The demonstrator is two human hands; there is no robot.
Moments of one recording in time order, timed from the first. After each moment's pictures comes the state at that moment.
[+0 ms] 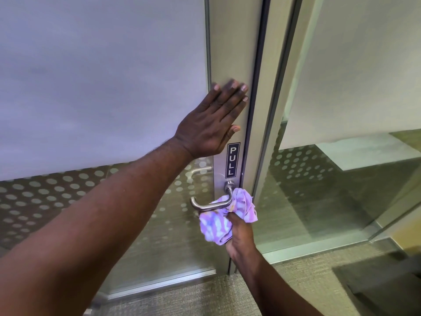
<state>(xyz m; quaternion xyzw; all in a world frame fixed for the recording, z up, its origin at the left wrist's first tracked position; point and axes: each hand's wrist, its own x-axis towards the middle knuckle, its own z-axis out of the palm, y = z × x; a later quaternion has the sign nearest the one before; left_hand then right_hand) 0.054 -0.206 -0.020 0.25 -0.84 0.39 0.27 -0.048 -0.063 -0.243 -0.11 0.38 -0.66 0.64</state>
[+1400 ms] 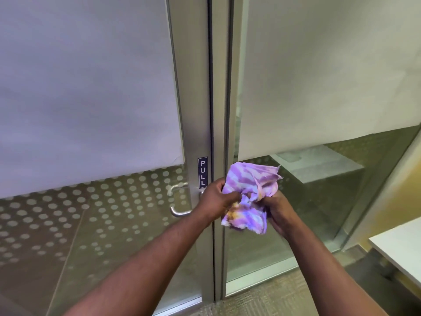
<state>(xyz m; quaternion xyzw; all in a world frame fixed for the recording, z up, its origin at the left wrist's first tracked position) -0.024 -0.031 -0.084 0.41 -0.64 -0.53 0.38 -0.209 0.016 -0.109 -0.42 0.42 -0.61 0.53</state>
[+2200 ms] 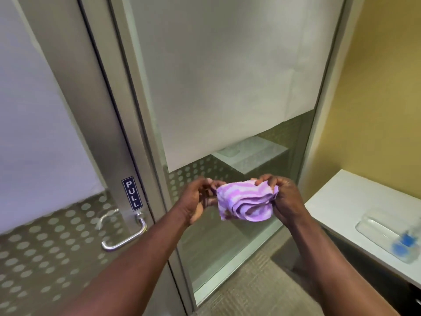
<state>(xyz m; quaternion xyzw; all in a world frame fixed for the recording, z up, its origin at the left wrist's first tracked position) -0.154 -0.033 -0.071 0.26 -0.51 -0.76 0.32 -0.352 0.093 -0.087 -0.37 0.46 -0.74 0.32</state>
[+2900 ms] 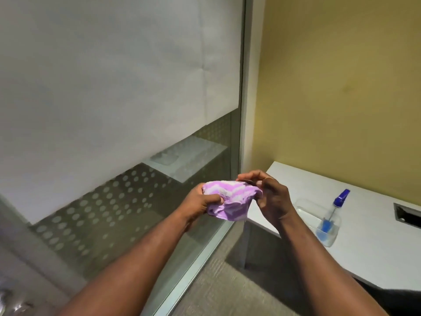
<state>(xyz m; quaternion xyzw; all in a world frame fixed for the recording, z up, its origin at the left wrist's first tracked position) -0.439 0.023 -0.095 0.27 -0.66 -0.69 0.13 -0.584 0.181 -0.097 -0.30 0.46 -0.77 0.31</state>
